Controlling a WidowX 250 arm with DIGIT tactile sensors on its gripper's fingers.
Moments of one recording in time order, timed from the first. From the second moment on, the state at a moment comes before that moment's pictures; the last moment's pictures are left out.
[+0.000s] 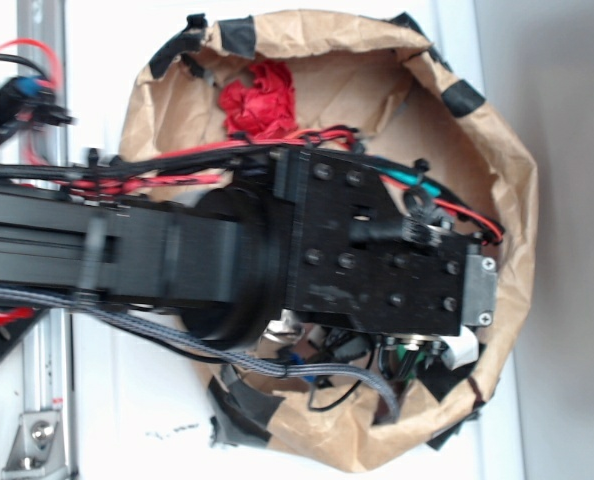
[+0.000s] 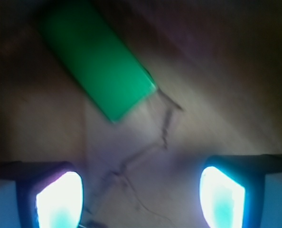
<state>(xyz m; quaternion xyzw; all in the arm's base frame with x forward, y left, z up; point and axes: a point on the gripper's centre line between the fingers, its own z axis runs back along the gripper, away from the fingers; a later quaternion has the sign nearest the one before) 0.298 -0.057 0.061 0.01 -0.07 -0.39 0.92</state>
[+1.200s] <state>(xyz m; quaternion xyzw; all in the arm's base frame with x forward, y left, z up) 0.311 -0.087 0.035 0.04 -0.15 -0.50 0.85</state>
